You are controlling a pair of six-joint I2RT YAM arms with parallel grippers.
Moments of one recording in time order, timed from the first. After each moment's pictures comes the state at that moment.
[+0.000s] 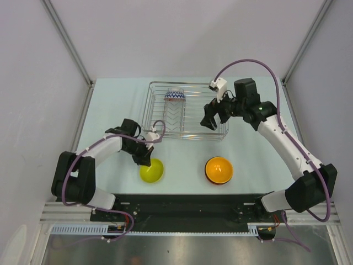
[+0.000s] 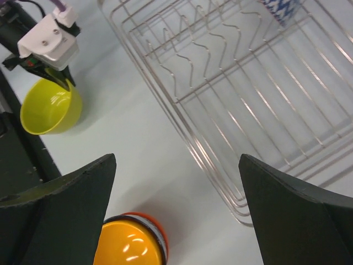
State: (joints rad) left arm -0.26 1.46 0.78 -0.68 0.59 0.67; right arm 0.40 1.40 1.38 -0.60 -0.51 -0.23
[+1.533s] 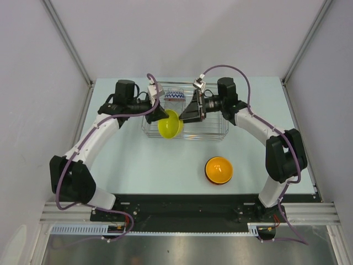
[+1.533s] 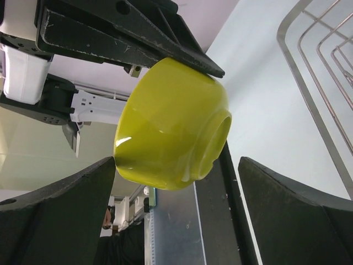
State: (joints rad) left arm -0.30 1.46 1.29 -0.44 0.86 0.40; right arm 0.43 1.75 1.33 0.11 -1.20 0.79
